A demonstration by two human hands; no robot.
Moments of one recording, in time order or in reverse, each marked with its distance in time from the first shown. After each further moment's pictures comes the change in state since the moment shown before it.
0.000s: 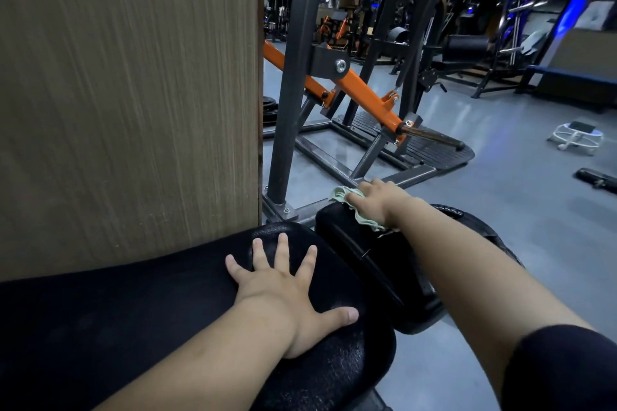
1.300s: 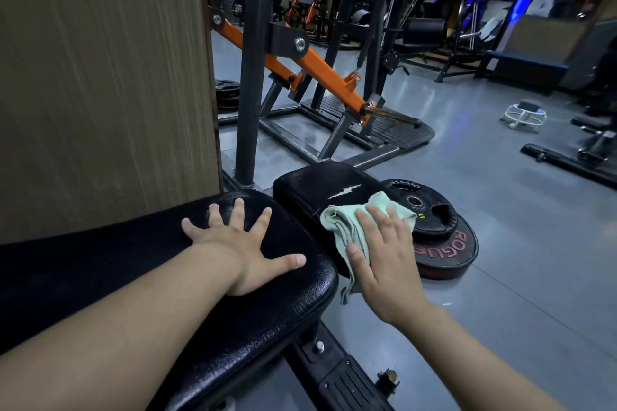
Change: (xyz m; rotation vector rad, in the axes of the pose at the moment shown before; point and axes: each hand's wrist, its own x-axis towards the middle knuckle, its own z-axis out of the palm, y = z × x) left_hand -0.006 0.002 0.001 -0.005 0.026 -0.034; right_hand -0.197 0.009 0.109 0.334 0.716 -0.083
